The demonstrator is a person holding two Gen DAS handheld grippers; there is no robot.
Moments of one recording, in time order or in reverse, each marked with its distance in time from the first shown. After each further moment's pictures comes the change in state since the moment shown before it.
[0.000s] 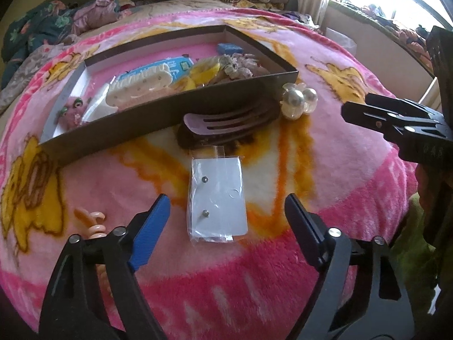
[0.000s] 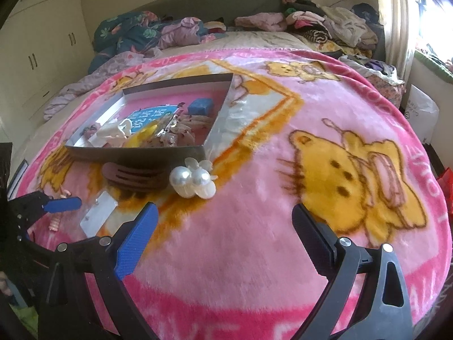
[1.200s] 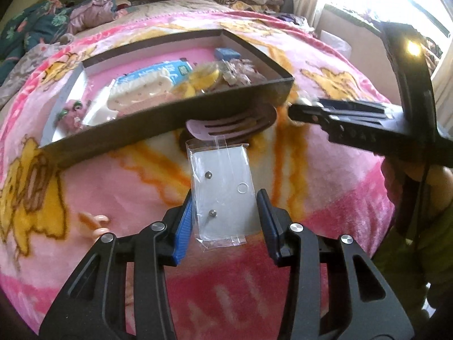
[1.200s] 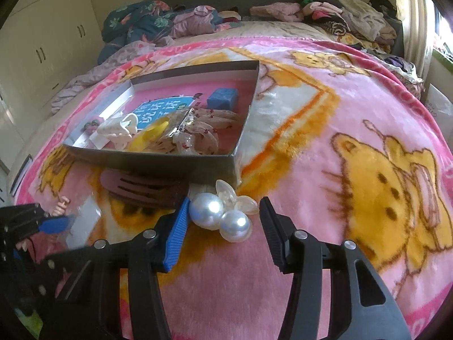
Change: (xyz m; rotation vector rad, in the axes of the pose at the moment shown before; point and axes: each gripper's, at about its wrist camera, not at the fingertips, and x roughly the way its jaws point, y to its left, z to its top) left arm -0.013 0.008 0.004 -0.008 -0.015 -0.039; right arm 0.042 0.015 0.016 -0.019 0.045 0.068
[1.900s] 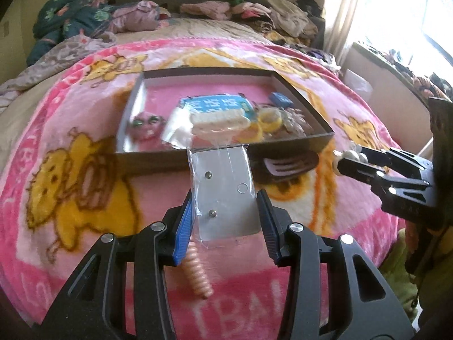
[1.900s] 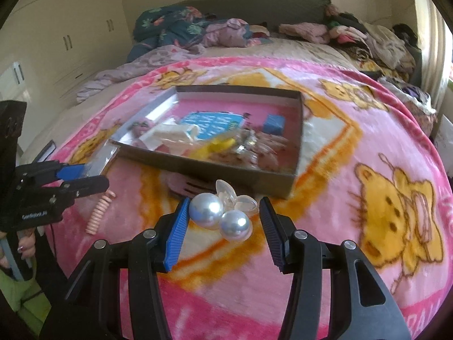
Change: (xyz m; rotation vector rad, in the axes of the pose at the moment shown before) left arm -0.050 0.064 0.004 -0.157 -0.124 0.065; right arm -0.042 0.063 0.005 -0.129 -0.056 0.065
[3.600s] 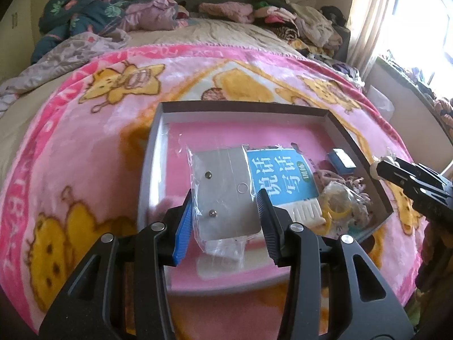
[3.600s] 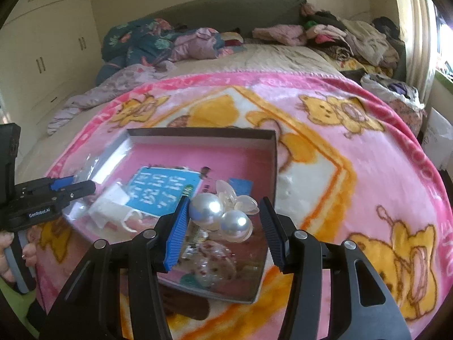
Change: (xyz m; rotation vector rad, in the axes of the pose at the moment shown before) left arm 0.082 0.060 0.099 -0.048 0.007 0.043; right arm 0.066 -0.062 0.083 0.109 -0.030 -0.095
